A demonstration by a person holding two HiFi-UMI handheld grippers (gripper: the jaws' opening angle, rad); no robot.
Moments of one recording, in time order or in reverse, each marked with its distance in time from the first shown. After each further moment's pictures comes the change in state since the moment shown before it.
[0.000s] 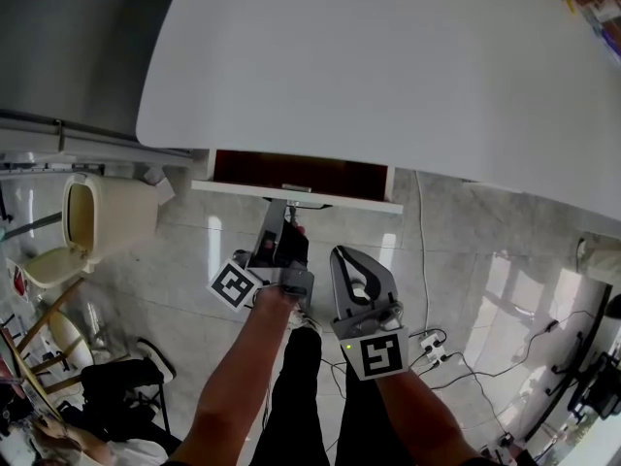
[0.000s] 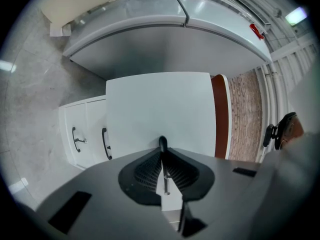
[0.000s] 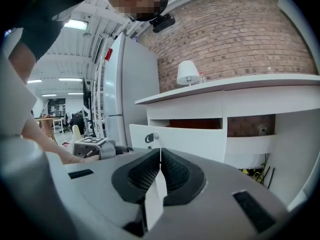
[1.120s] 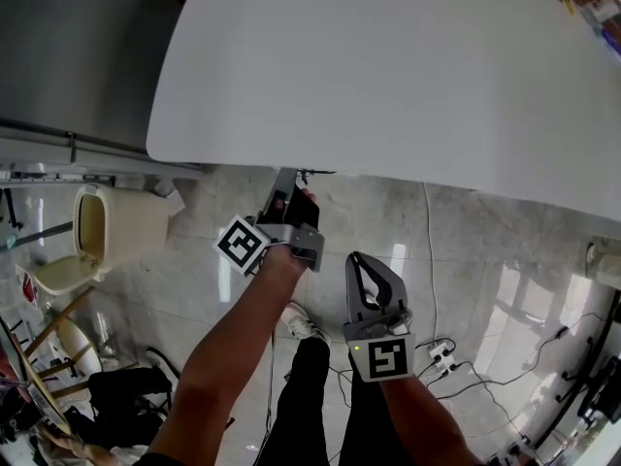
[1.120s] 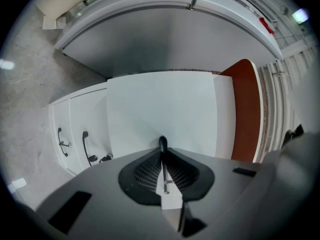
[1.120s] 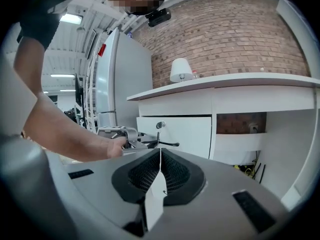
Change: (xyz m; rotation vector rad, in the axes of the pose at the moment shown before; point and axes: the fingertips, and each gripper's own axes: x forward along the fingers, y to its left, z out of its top) left arm 0.081 -0.002 0.017 -0.012 0.021 0.019; right arm -0.001 -0.022 -0.001 -0.008 0.009 -0.082
